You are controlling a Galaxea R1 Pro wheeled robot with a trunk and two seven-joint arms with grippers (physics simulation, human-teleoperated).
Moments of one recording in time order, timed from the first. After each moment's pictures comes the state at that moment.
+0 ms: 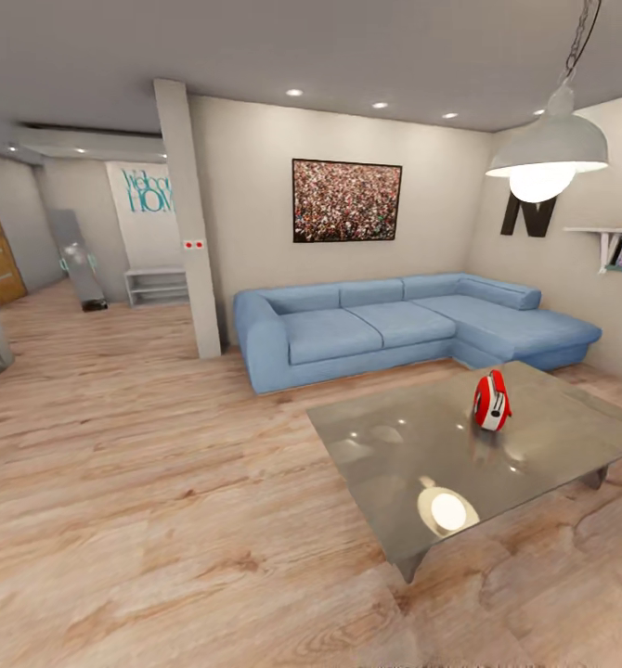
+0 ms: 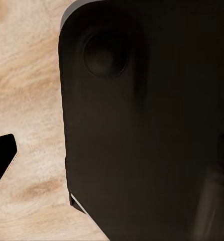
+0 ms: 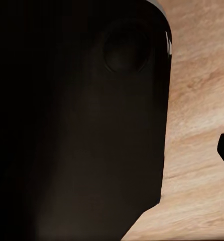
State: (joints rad) left arm 0.00 0.00 0.00 -0.03 0.00 0.00 0.00; right arm 0.00 0.00 0.00 0.00 -0.01 -0.02 0.00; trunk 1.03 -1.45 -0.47
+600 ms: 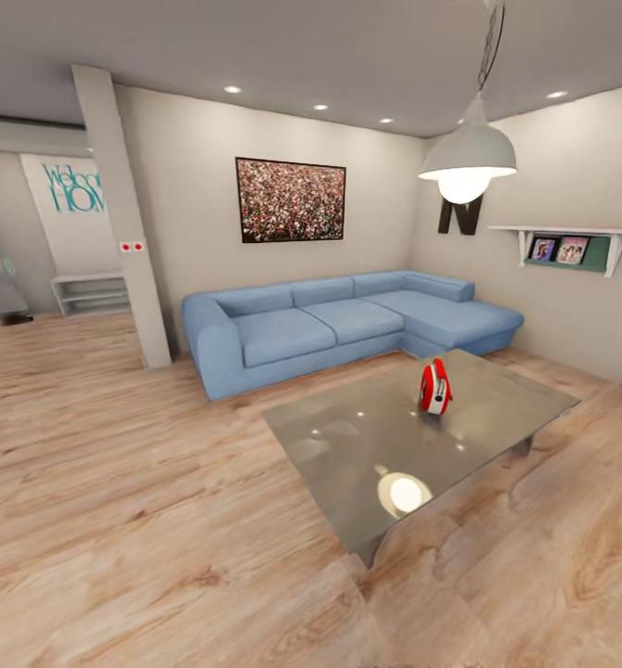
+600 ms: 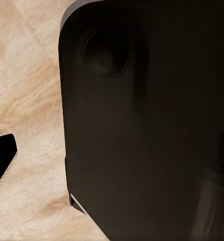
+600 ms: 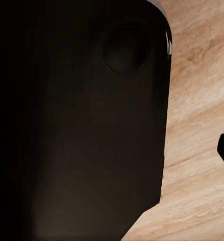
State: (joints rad) left arm 0.00 0.00 0.00 -0.03 0.00 0.00 0.00; right arm 0.00 0.00 0.00 0.00 -0.01 -0.02 0.00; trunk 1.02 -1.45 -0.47
